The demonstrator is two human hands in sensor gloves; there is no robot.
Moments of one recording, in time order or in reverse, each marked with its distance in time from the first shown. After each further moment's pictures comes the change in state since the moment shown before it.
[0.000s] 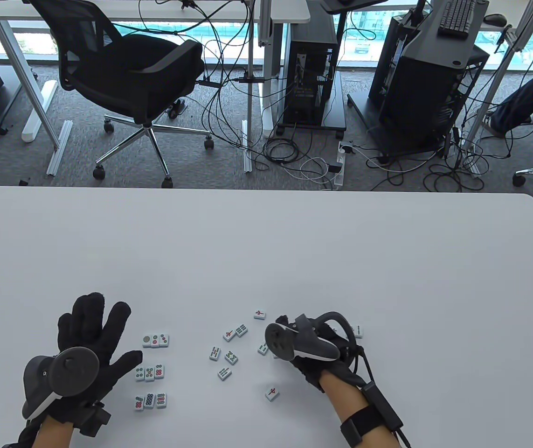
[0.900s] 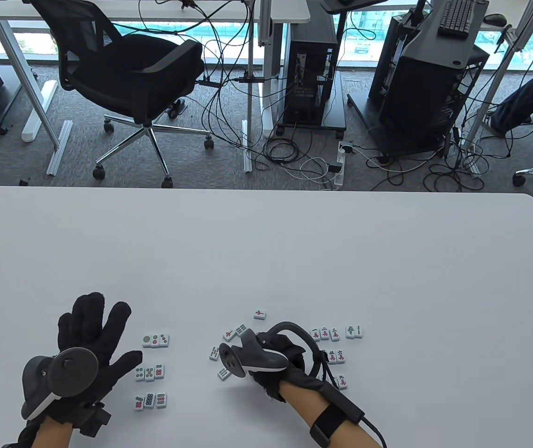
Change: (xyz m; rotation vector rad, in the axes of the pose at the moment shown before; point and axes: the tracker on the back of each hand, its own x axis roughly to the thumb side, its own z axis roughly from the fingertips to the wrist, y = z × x) left_hand -0.001 -0.001 0.001 0.002 -0.008 0.008; right_hand 0.064 0.013 -0.021 0.196 -0.035 0.112
